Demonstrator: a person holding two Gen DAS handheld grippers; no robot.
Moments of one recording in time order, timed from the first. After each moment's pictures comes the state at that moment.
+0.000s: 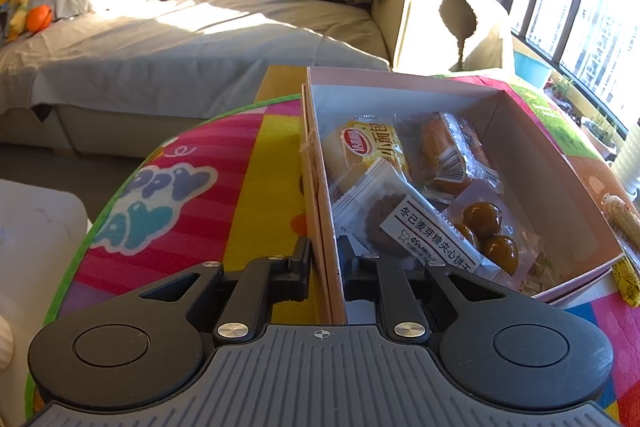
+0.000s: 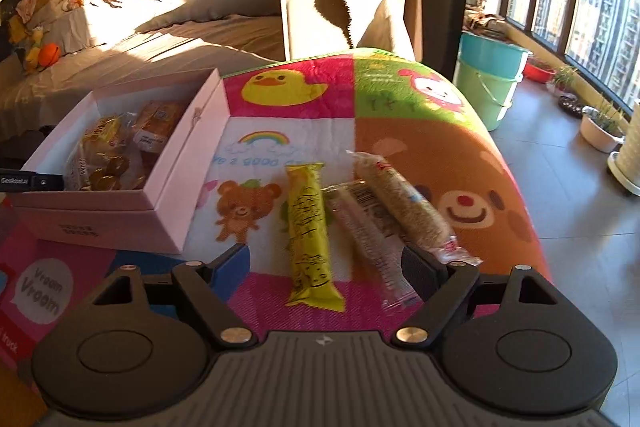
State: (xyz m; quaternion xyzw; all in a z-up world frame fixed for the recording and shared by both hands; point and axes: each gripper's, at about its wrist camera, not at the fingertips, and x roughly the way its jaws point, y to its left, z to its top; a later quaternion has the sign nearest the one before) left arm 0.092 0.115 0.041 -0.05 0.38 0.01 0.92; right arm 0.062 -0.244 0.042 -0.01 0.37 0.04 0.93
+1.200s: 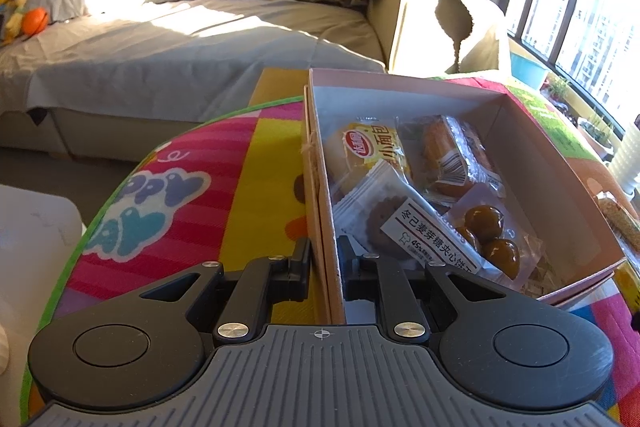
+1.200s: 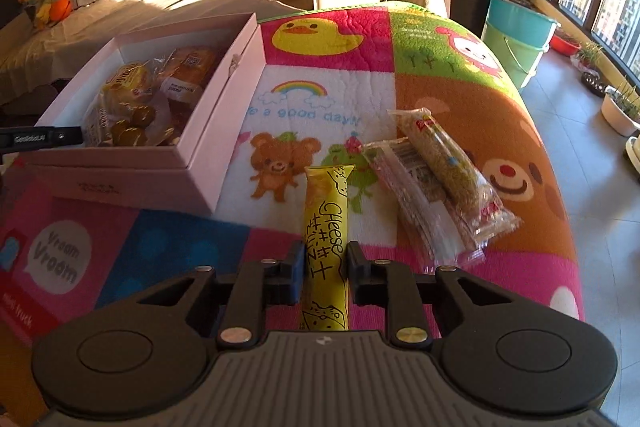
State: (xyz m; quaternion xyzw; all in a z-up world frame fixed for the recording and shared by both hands) left arm 0.095 0.117 0.038 -0.05 0.38 0.00 0.92; right arm 0.044 -0.209 0.046 -0.02 0.46 0.10 0.88
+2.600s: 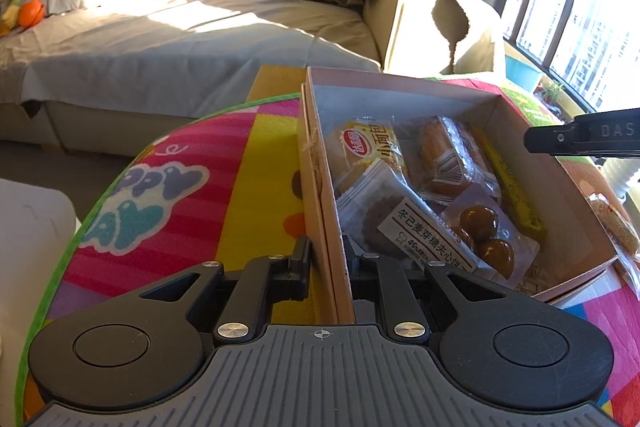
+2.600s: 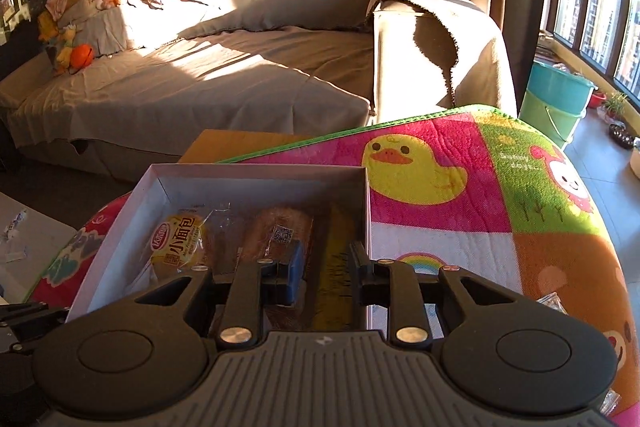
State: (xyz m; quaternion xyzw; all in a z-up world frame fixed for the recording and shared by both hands) left arm 0.092 0.121 0.037 -0.07 0.38 -0.01 0.92; right arm 0.162 -0.108 0.078 0.00 0.36 0.13 0.92
